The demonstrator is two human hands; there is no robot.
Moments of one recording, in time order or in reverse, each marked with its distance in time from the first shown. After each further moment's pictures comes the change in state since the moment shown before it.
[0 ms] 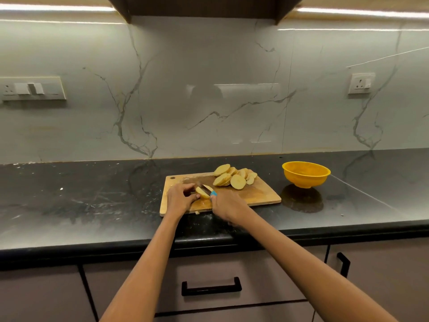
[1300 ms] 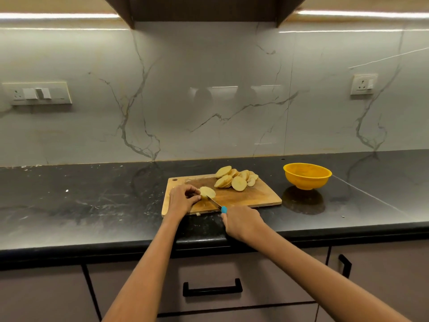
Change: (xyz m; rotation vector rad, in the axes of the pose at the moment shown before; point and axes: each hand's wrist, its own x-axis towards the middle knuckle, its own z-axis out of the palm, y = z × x) left_hand -0.002 0.005 -0.003 -0.004 -0.008 0.018; right_hand -0.045 0.012 -0.006 -0.239 -0.061 -0.015
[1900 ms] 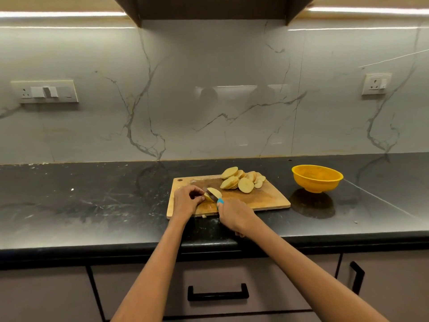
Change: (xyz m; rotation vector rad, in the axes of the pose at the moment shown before) left_hand 0.001 -0.004 0.001 -0.028 0.065 -0.001; right_hand 0.043 -0.015 0.006 0.205 0.029 0.015
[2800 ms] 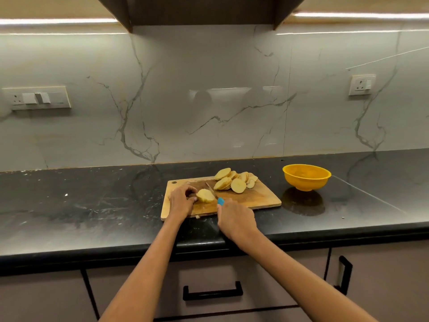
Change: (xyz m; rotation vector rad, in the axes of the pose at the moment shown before) left_hand 0.006 0.004 0.006 0.074 -0.023 -0.062; right_hand -0.038 0.002 -0.001 -0.102 0.274 0.003
